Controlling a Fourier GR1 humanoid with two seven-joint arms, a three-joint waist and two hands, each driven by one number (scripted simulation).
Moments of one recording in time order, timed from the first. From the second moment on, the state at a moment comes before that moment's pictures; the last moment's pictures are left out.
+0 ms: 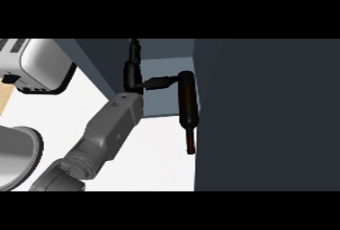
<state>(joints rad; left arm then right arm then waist) -1.09 0.00 -0.01 -0.10 0.47 0.40 -0.86 -0.08 -0.04 0.04 -2.41 -0.19 0.21 0.57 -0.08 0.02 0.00</state>
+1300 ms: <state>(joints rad) -0.88 0.00 -0.27 -0.39 0.73 0.35 -0.82 -0.11 -0.03 0.07 -2.41 -0.18 0.16 0.60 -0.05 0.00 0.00</state>
